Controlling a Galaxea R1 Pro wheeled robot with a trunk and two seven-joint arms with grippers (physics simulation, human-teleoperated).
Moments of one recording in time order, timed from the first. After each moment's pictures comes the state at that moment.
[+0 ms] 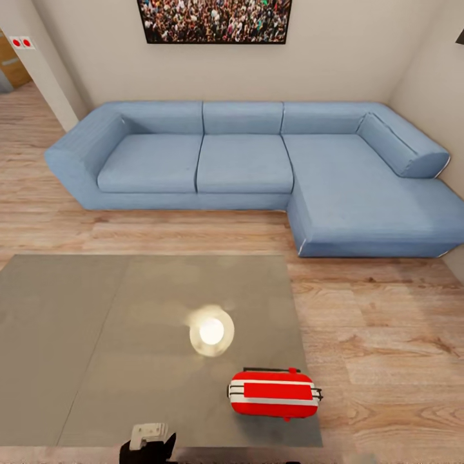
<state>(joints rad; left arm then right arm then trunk) 0.00 -0.02 0.00 -1.09 0.08 0.21 -0.09 -0.20 -0.09 0.00 -0.53 0.12 0.19 -0.02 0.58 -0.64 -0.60</state>
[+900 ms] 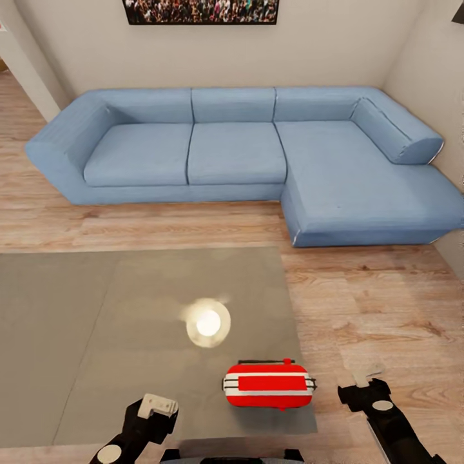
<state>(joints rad) -0.01 -0.05 0.00 -1.32 -0.25 0.37 -0.15 -0.21 -0.18 -0.02 -1.16 0.20 0.51 -0.01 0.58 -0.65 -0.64</state>
